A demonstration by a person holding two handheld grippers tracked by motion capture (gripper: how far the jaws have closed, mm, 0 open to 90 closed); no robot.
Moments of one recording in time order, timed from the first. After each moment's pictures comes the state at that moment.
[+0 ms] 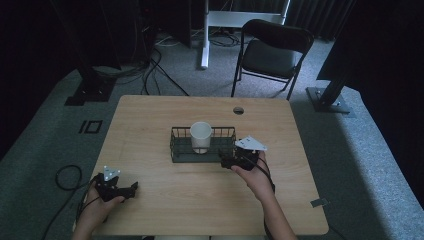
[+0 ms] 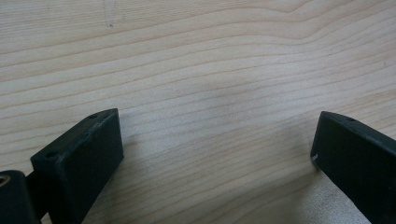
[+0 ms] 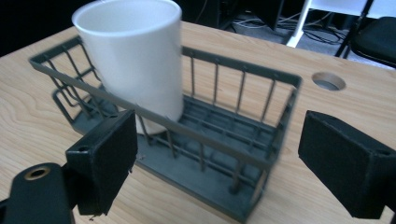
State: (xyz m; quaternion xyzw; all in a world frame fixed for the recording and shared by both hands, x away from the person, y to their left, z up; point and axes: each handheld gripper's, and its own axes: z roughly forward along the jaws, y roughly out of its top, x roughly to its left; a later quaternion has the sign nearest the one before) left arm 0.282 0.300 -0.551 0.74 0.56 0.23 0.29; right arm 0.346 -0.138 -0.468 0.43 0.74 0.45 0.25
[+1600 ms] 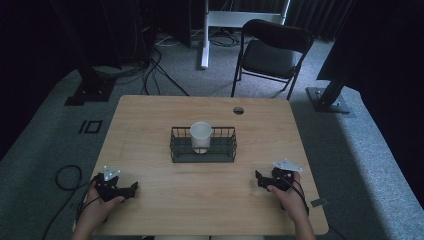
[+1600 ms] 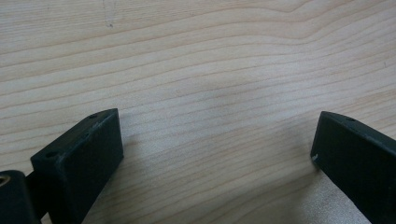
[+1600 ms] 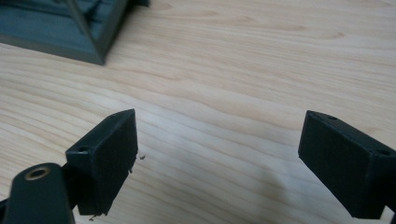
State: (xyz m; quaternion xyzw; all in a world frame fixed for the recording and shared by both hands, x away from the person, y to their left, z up) left arm 0.282 0.301 -0.551 0.74 0.56 0.23 0.29; right arm 0.317 -0.256 -0.541 0.53 0.73 0.36 0.24
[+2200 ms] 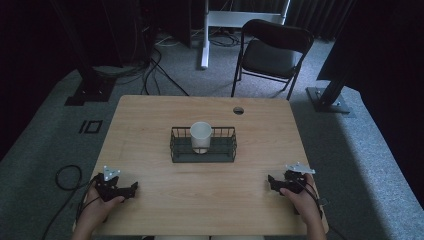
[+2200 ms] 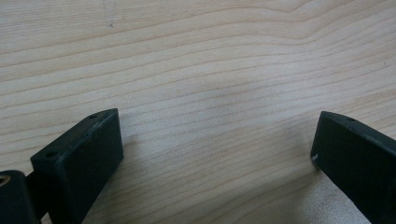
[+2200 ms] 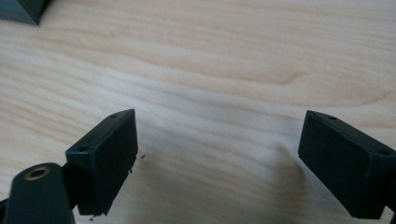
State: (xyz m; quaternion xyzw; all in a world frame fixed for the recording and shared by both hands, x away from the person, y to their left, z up) left arm 0.282 0.301 -0.551 0.74 0.56 0.23 0.29; right arm 0.311 -0.296 -0.550 0.55 0.73 0.33 0.23
